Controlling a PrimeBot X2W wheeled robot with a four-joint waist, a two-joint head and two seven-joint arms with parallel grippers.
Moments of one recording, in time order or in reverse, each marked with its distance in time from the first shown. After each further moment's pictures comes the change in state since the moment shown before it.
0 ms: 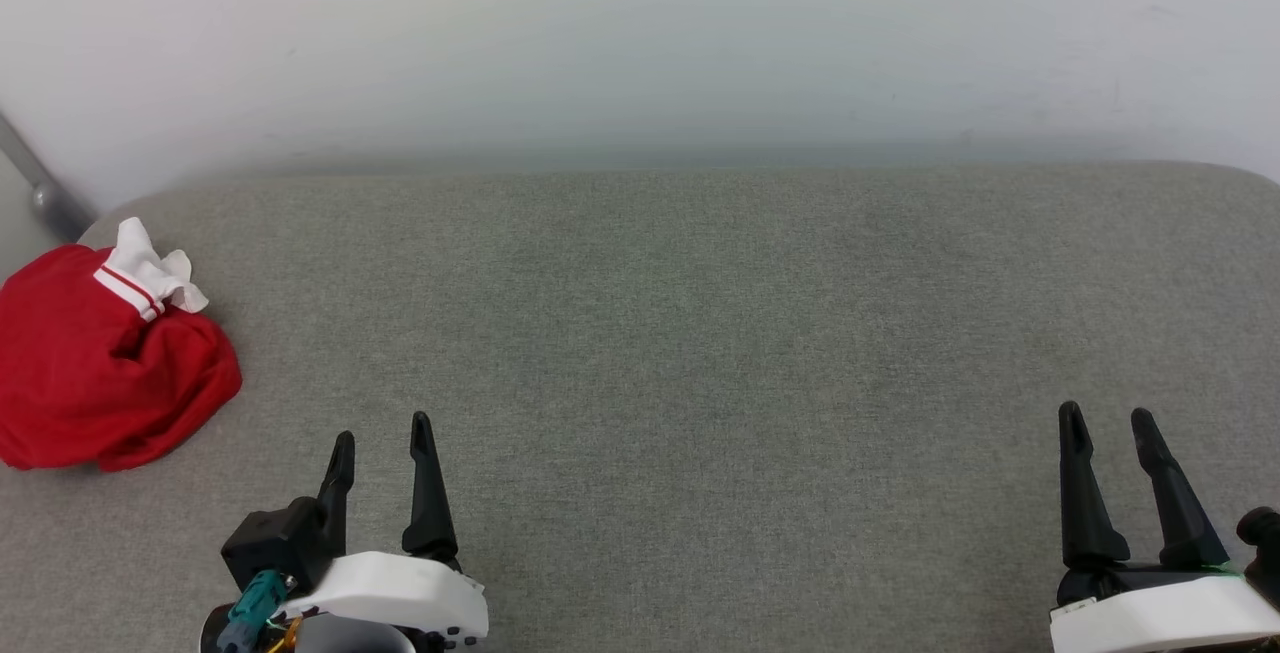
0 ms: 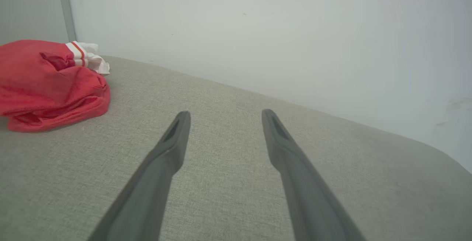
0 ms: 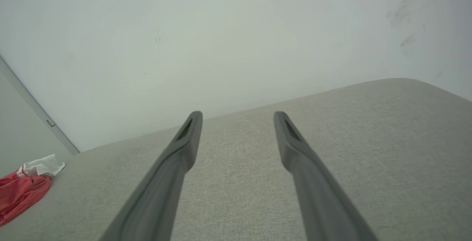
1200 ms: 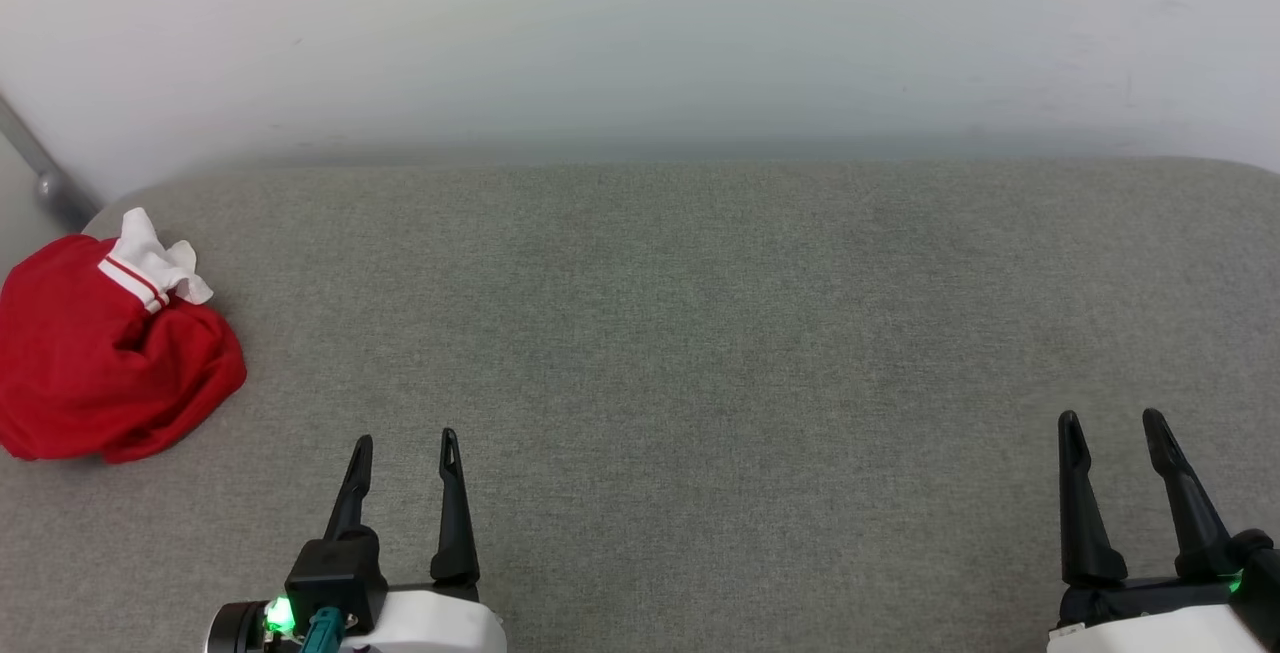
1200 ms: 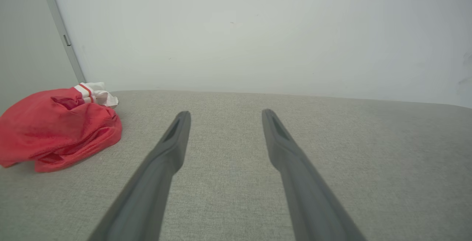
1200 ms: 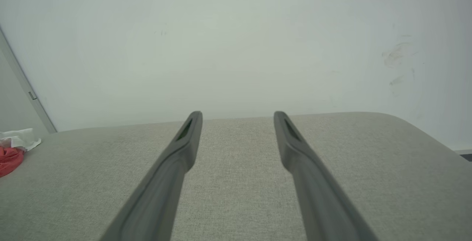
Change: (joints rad) left arm 0.038 -0.029 0.001 0.011 0.266 -0.025 -0.074; right arm 0.043 0.000 0.002 -0.052 -0.188 0.000 -0.077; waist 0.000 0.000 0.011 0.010
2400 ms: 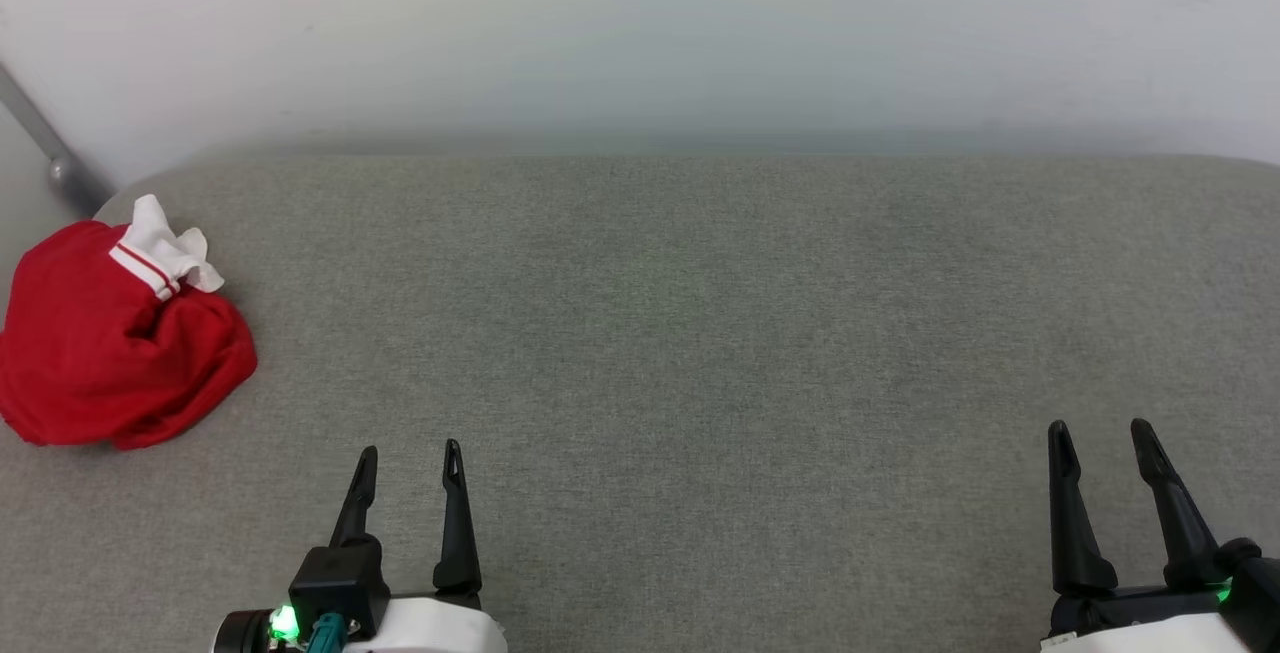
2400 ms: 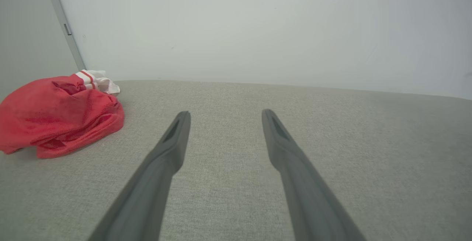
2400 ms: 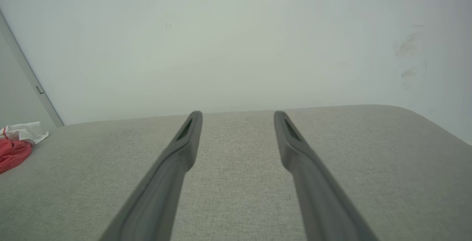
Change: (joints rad) left arm 0.002 -0.006 0.007 0.036 -0.002 -0.016 -0.017; right arm 0.008 0.000 0.014 0.020 0.007 0.000 -0.017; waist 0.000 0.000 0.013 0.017
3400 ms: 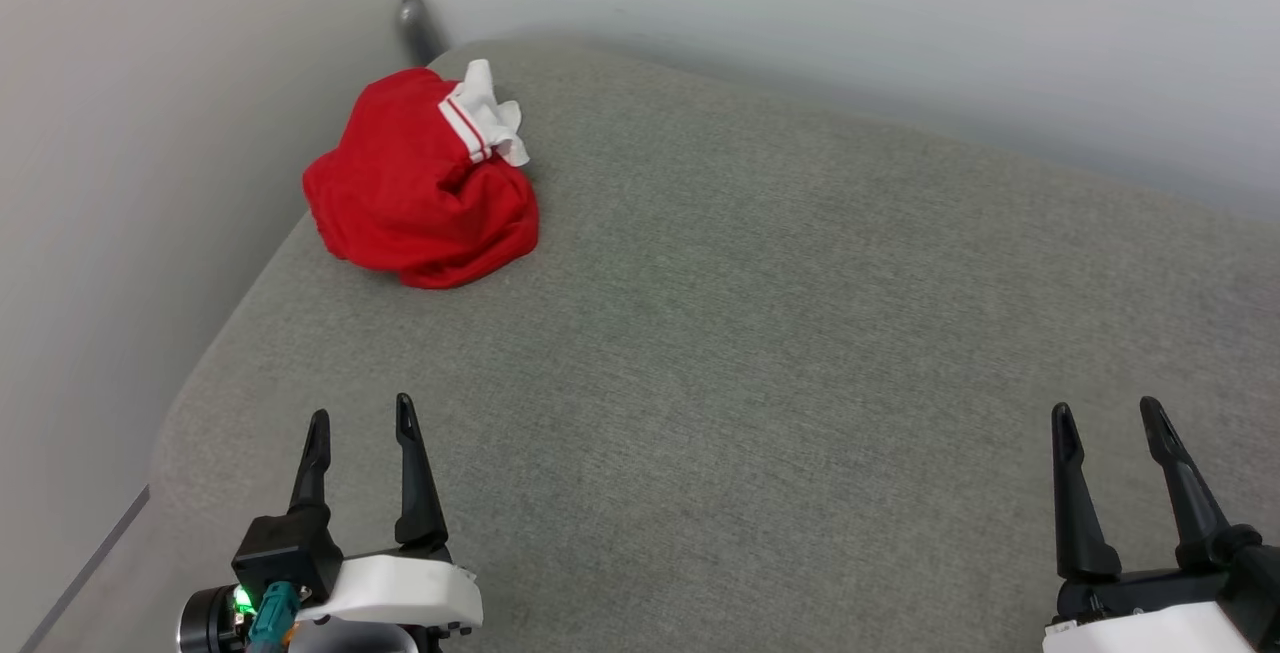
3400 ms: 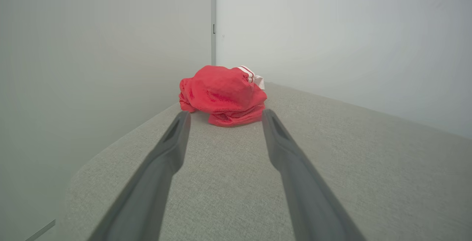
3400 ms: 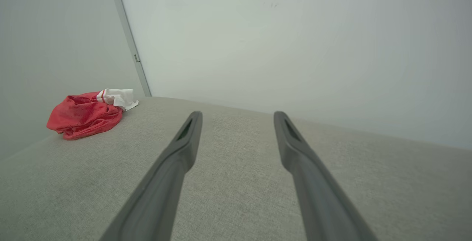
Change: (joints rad) left arm -0.047 0.000 0.037 -0.033 -0.077 0.052 0.000; right arm -0.015 0.000 -0.009 -0.034 -0.086 0.000 0.000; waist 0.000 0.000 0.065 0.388
